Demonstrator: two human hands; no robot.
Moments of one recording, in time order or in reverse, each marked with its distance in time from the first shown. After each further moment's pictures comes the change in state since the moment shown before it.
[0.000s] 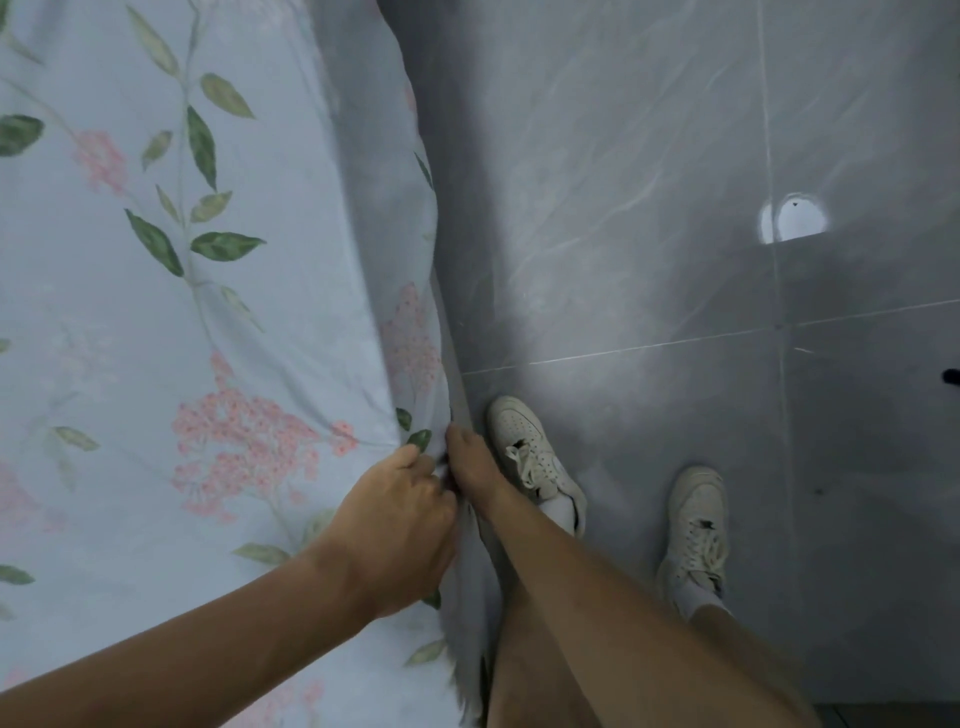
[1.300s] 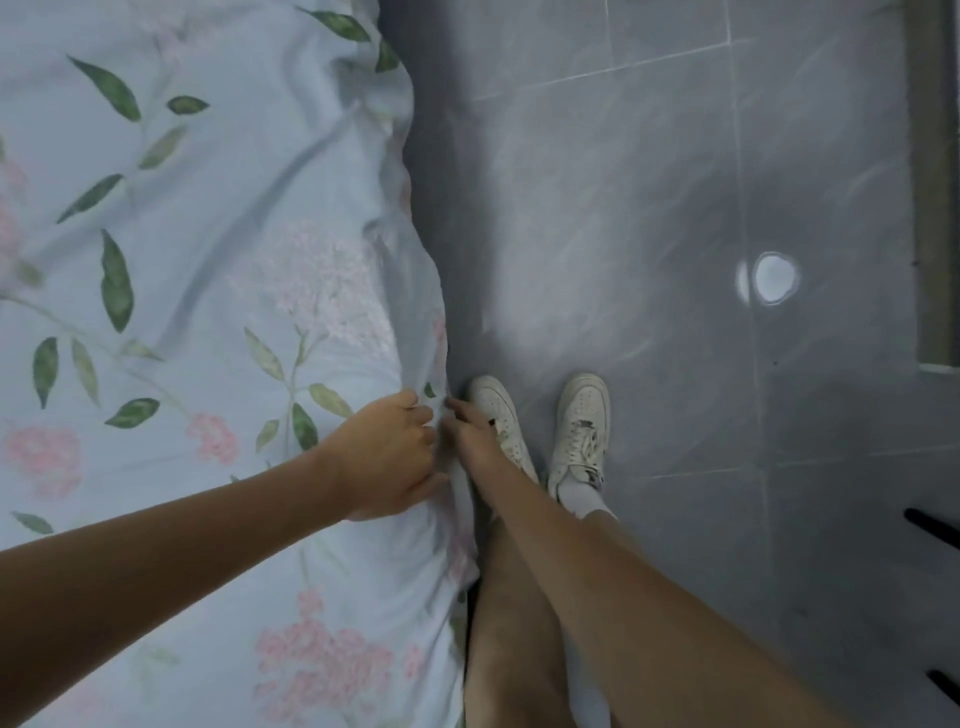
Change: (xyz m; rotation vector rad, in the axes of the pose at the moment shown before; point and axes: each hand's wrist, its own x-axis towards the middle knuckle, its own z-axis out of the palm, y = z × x) left_hand 0.077 -0.277 -0.096 0.012 0.340 0.181; right_hand 0.089 -0.262 -0.020 0.084 0.010 -0.074
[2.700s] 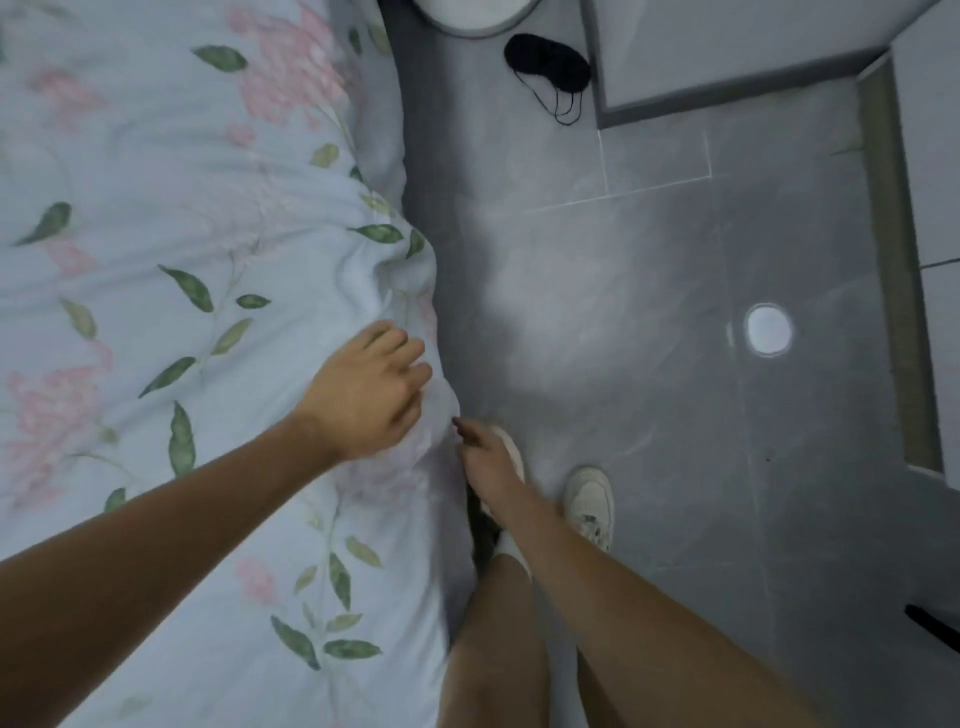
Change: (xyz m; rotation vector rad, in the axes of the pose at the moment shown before) left_hand 0.019 -0.177 -0.113 -0.002 0.357 -0.289; right_hand 0.014 -0.158 -0.011 -0.106 0.054 -0.131
